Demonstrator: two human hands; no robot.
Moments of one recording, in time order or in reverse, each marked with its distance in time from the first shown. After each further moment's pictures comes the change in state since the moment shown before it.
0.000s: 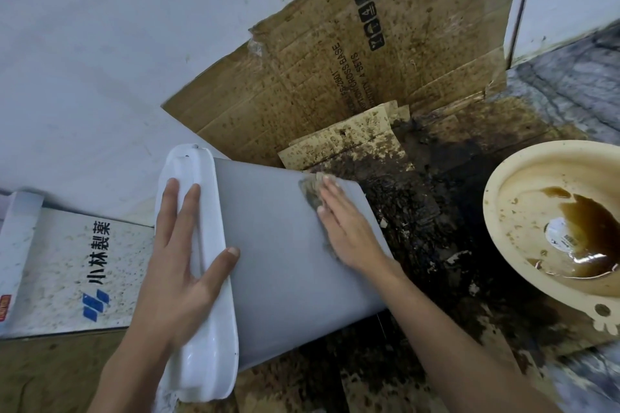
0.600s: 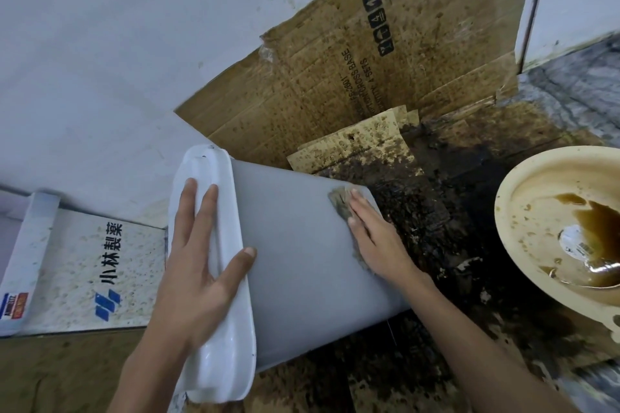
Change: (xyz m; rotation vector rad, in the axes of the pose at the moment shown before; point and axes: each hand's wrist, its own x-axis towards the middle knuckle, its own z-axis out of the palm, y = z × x) left_hand -0.001 0.008 0.002 -0.015 -0.008 0.015; right_hand -0.014 0.039 -0.012 0.039 0.061 0.003
